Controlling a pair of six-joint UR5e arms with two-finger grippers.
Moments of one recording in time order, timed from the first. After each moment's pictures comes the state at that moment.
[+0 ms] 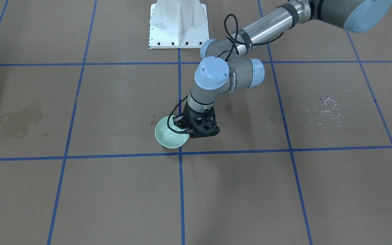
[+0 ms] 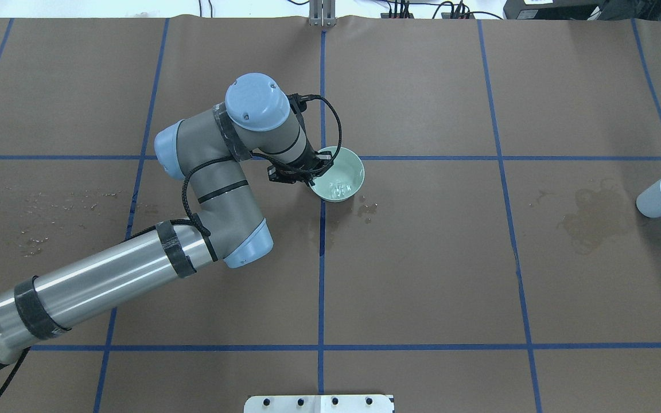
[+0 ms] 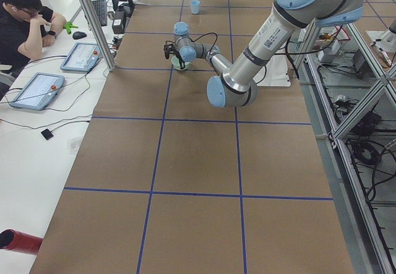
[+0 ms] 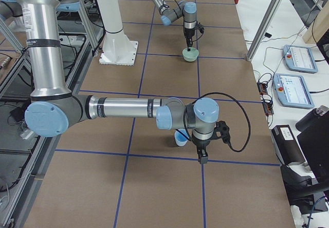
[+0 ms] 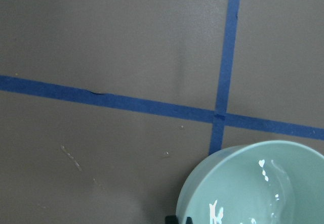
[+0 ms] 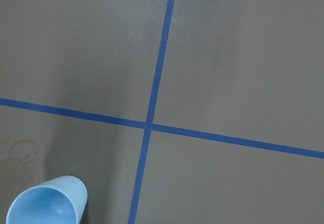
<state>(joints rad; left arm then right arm) -0.62 -2.46 -1.25 -1.95 -1.99 -1.41 1.58 -1.49 1.52 -1.51 2.28 -0.10</state>
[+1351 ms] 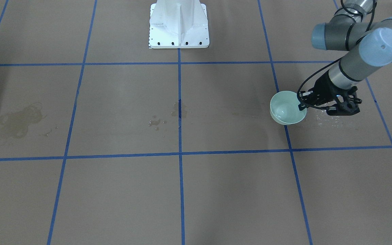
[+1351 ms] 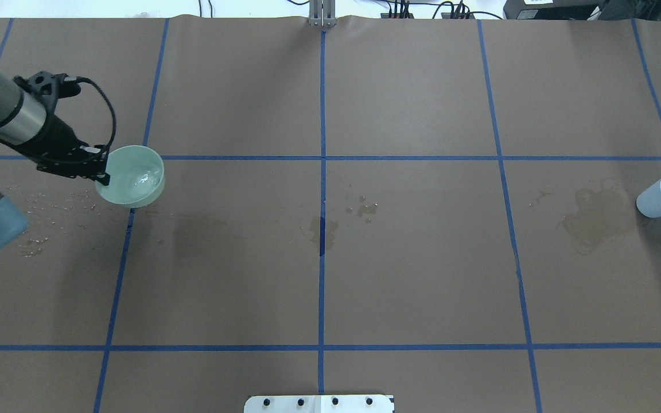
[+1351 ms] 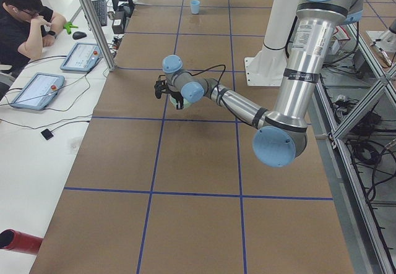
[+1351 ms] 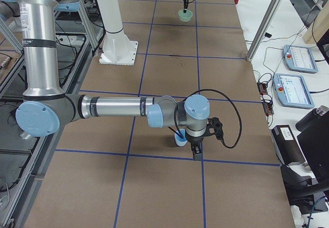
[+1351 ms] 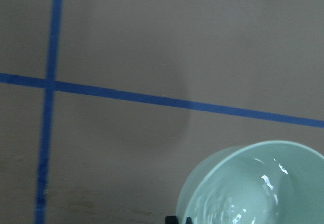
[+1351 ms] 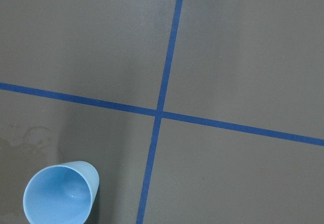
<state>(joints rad) -0.96 -1.74 -1.78 -1.82 -2.31 -0.89 1.57 -1.55 1.61 -1.50 2.29 -0.09</state>
